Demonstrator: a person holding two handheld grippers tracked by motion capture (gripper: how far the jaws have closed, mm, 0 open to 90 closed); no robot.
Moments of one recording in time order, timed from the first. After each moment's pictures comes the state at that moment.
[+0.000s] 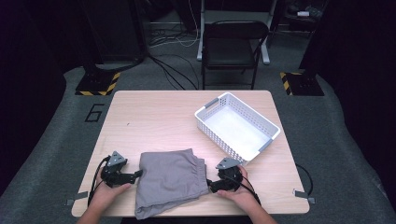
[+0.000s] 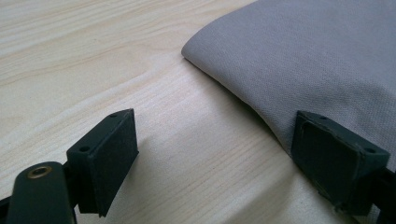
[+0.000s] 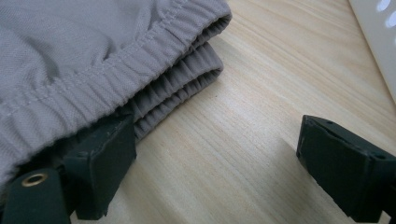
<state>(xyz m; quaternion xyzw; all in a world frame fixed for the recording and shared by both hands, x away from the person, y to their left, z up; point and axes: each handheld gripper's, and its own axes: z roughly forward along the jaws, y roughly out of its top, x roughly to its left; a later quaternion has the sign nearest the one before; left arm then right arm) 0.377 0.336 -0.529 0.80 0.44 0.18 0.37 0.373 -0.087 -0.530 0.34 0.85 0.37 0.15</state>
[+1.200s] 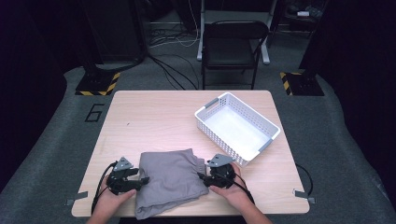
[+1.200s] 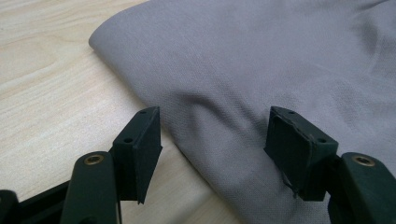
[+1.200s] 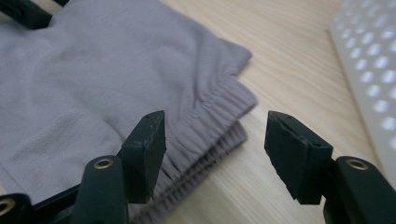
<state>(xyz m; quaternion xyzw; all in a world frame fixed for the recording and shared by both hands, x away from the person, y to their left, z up) 0.349 0.305 -0.510 0.82 0.43 0.12 0.36 0.368 -0.059 -0.498 0.30 0.85 0.40 0.16</state>
